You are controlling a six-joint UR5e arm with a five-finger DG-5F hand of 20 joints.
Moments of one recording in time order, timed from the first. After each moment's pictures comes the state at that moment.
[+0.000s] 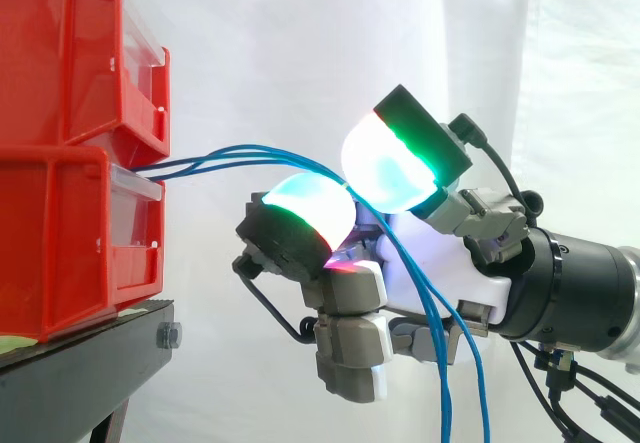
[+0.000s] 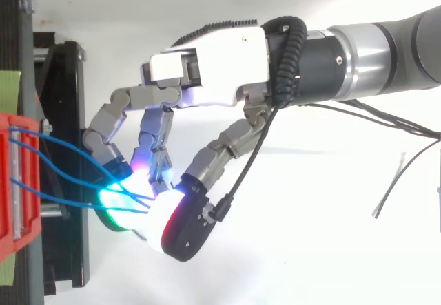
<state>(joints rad) 0.01 -2.44 -1.11 -2.50 -1.77 -0.04</state>
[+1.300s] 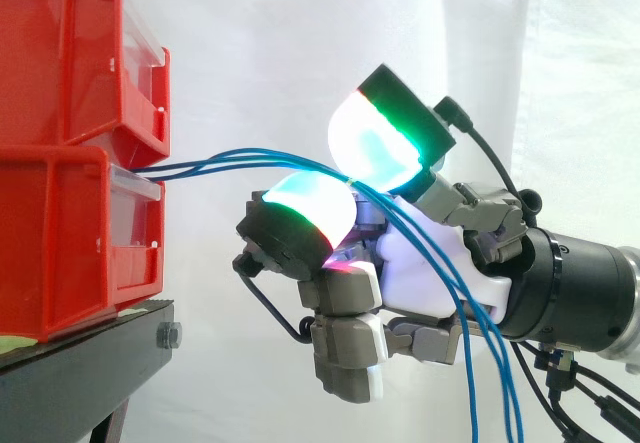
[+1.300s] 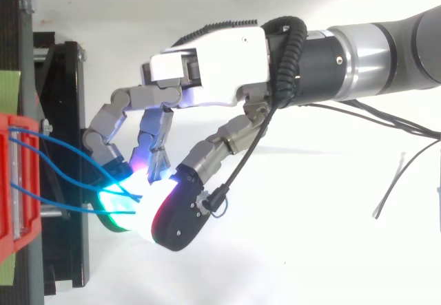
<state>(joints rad) 0.01 -2.44 -1.11 -2.50 -1.77 -0.04</state>
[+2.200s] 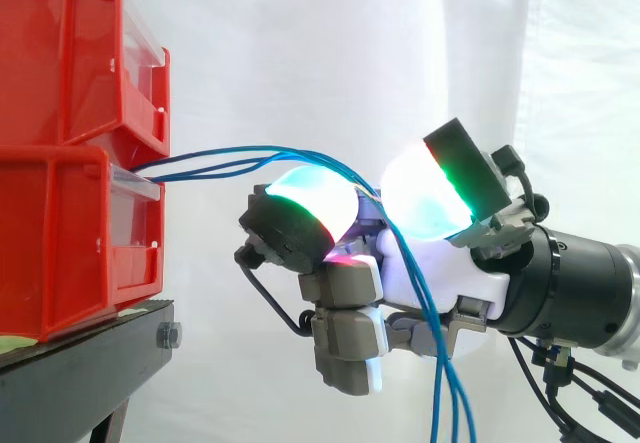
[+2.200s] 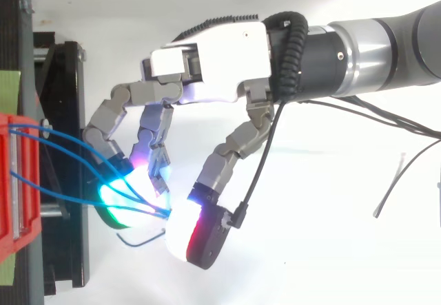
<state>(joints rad) 0.00 -2.44 -1.11 -2.49 -1.78 -0.04</state>
